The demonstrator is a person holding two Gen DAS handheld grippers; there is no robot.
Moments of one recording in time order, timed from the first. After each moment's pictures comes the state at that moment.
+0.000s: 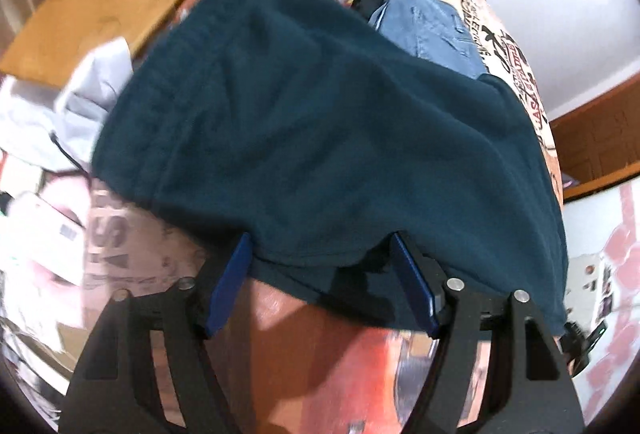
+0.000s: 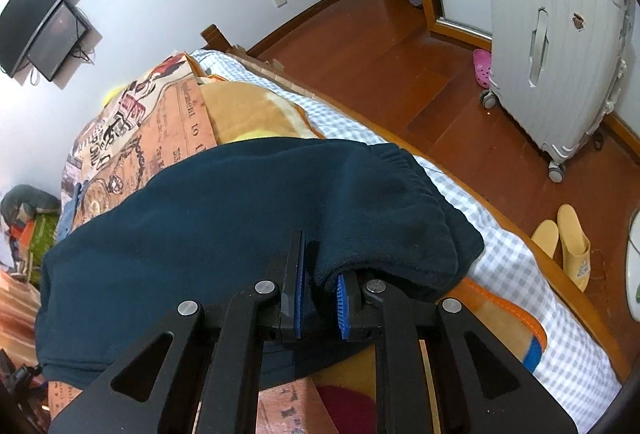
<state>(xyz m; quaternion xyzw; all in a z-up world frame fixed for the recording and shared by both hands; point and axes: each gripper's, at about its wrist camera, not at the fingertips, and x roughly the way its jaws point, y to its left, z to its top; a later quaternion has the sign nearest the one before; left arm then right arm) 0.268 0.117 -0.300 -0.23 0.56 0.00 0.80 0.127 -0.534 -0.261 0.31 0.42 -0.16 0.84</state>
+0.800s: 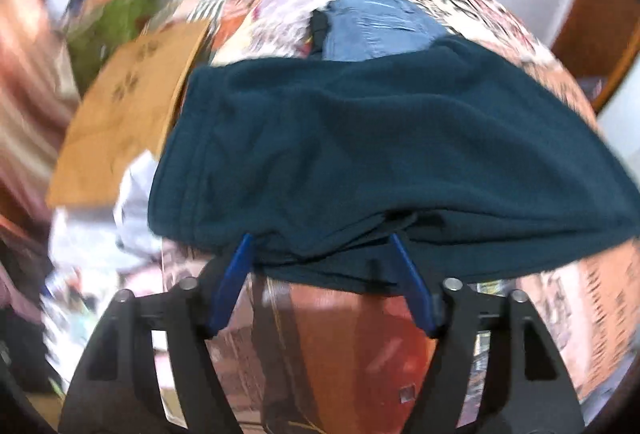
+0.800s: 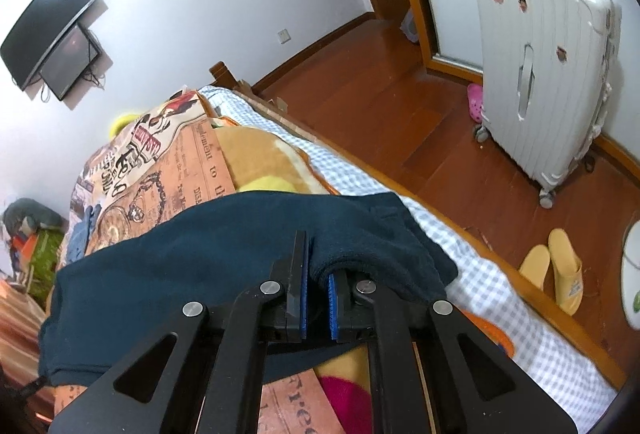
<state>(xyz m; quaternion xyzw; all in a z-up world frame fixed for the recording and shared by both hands) 0.233 0.061 -0.258 0.04 0.51 -0.01 0.86 0.109 -0.534 -0.227 0.30 0.36 -0.18 0.86</state>
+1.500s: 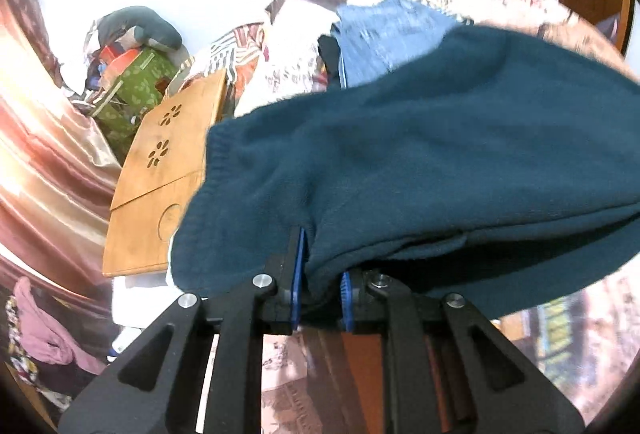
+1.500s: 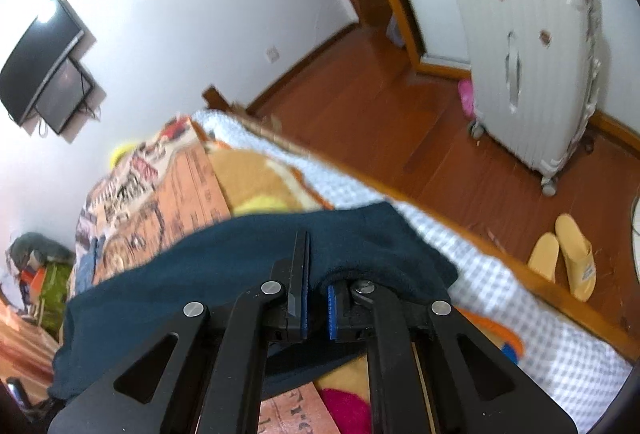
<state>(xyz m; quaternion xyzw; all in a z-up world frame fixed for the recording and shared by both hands) 0.250 0.052 -0.256 0.15 0.45 0.03 0.88 0.090 -0.547 -0.218 0.33 0.31 -0.20 0.87</state>
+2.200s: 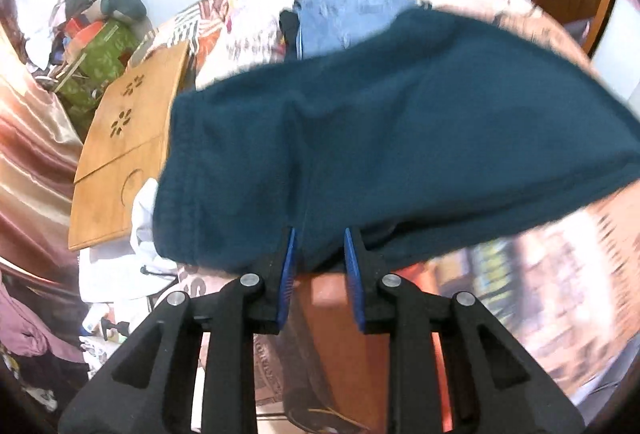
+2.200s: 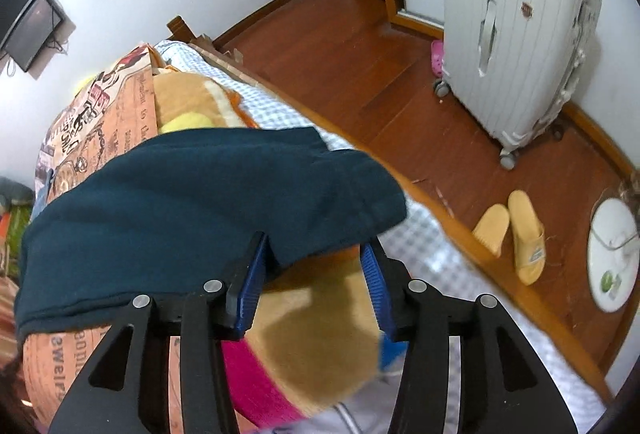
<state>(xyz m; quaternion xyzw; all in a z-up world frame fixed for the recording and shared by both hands) 0.239 0.045 -0.242 0.11 0.51 -0.03 0.85 0.069 -0.573 -0.253 0.28 0.46 -0.20 0.82</state>
